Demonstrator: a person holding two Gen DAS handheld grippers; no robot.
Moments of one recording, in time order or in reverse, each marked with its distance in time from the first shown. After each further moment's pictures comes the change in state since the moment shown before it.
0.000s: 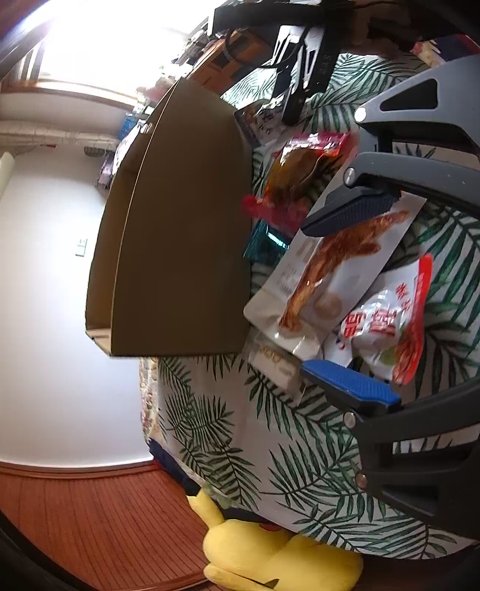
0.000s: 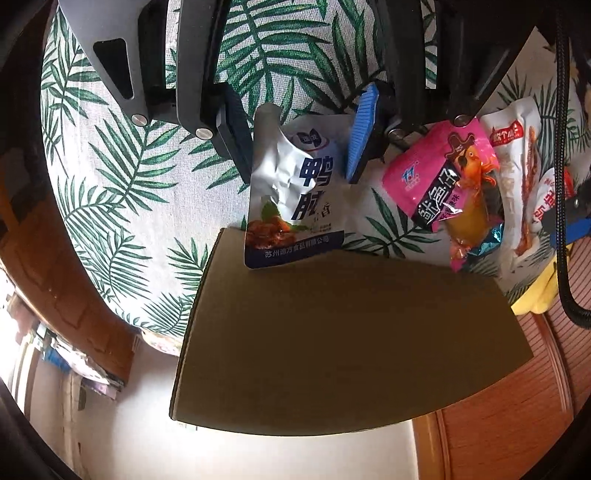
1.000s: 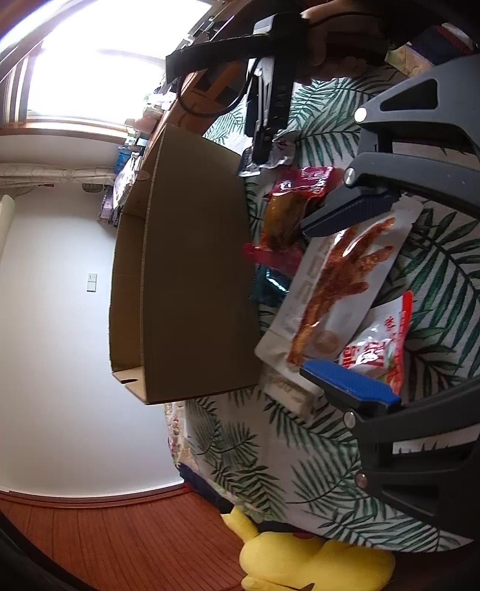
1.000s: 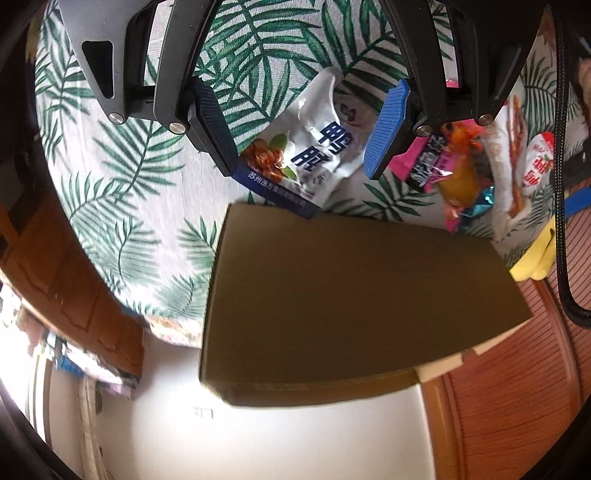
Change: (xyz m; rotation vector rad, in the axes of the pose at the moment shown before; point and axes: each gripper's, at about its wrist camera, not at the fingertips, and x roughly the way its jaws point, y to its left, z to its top) left arm -0.024 -0.026 -0.008 0.128 -0.058 -0.075; right arm -0.001 -0.016 0.014 0.104 -0.076 0.017
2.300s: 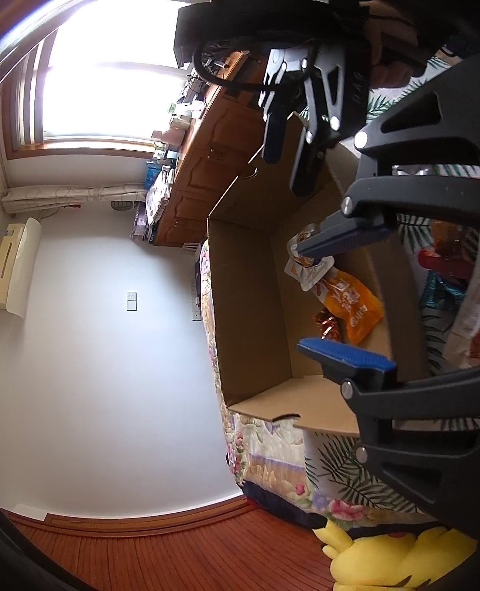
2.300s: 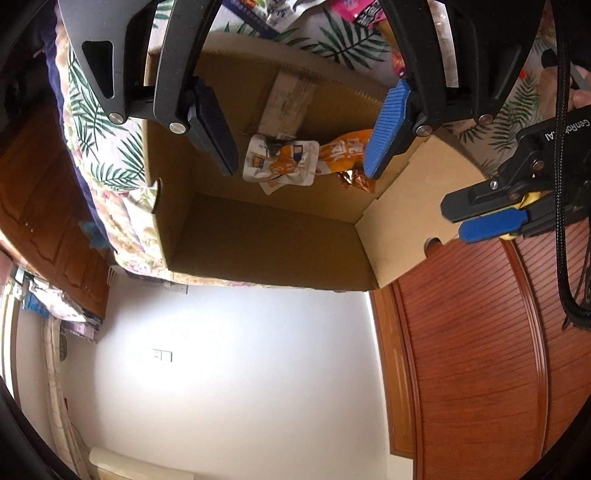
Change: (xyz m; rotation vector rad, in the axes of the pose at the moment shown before) left arm 0.026 -0.009 0.142 0.084 -0.139 -0.034; right arm -0.027 0.031 0.119 -0.121 -0.197 0.126
